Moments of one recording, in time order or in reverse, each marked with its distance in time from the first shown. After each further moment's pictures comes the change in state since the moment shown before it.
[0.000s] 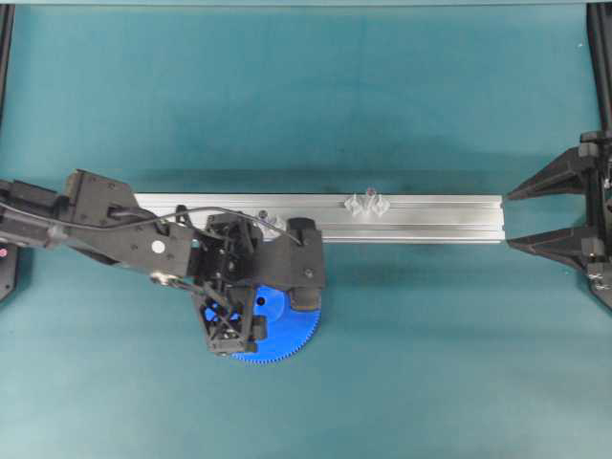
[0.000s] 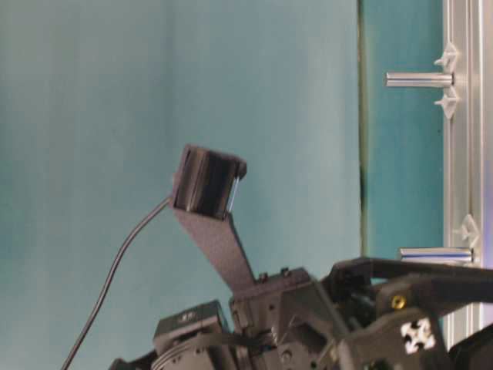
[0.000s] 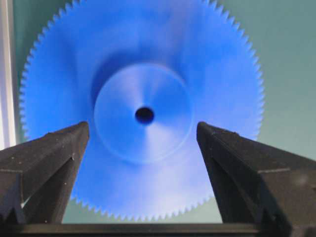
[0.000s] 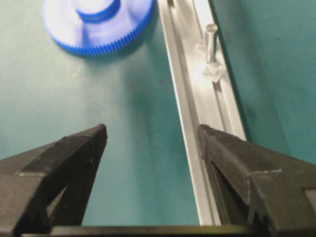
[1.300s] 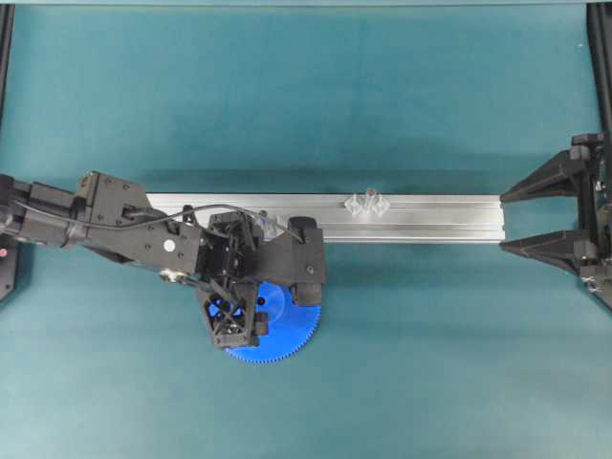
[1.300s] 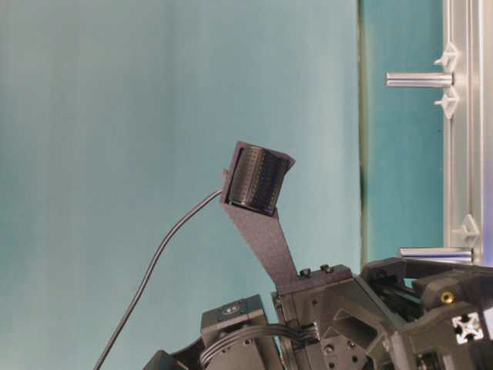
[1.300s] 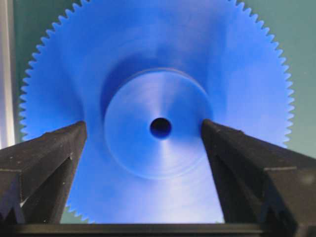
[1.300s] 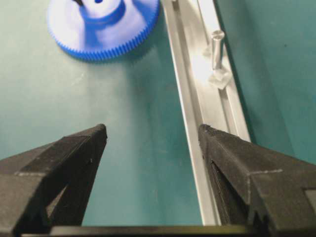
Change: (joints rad) left arm 0.021 0.037 0.031 0.003 -0.051 0.008; right arm 0.014 0.034 0.002 0.000 -0.048 0.002
